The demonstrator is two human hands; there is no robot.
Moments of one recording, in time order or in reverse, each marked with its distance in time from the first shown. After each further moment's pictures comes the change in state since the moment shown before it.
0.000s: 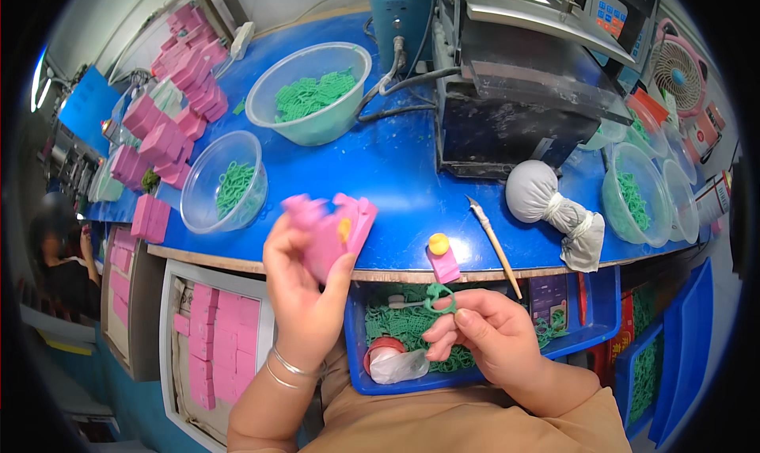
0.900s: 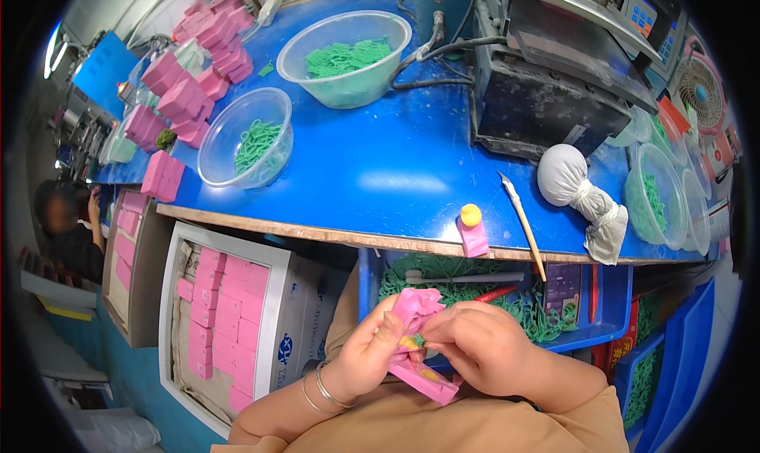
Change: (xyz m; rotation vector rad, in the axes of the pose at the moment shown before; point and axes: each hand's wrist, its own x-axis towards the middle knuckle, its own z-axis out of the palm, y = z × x) left_hand -0.090 0.010 -0.011 -0.638 -0.489 -0.779; right_hand 0.008 0.011 0.010 -1.122 -0.305 -0.547
